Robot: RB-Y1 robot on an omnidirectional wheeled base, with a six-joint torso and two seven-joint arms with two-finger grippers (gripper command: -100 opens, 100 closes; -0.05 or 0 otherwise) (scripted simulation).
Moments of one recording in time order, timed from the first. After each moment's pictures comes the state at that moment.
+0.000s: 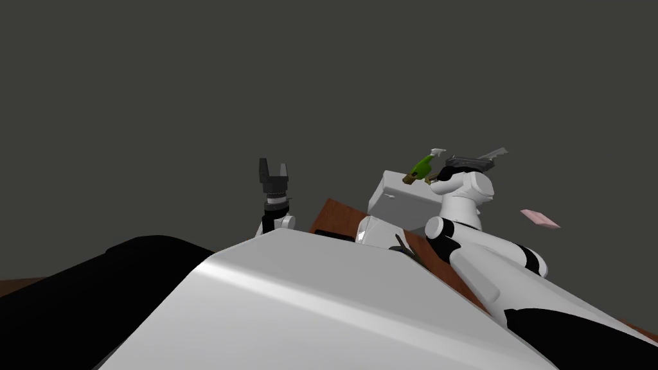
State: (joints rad) left arm 0.50 0.02 -0.01 -2.26 0.01 -0.65 0.01; right arm -0.68 -0.62 -0.48 -0.89 1.04 0.26 0.56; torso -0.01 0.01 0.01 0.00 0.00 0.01
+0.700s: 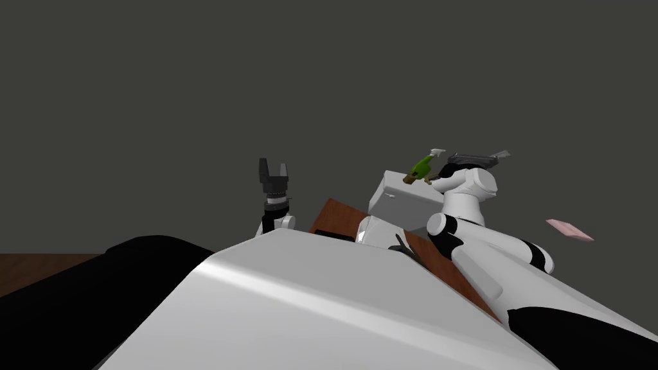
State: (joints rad) left arm 0.50 0.02 -0.01 -2.26 0.01 -0.65 0.01; right arm -0.72 -0.64 -0.47 -0.84 1.05 0.28 0.56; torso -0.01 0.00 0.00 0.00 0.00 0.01
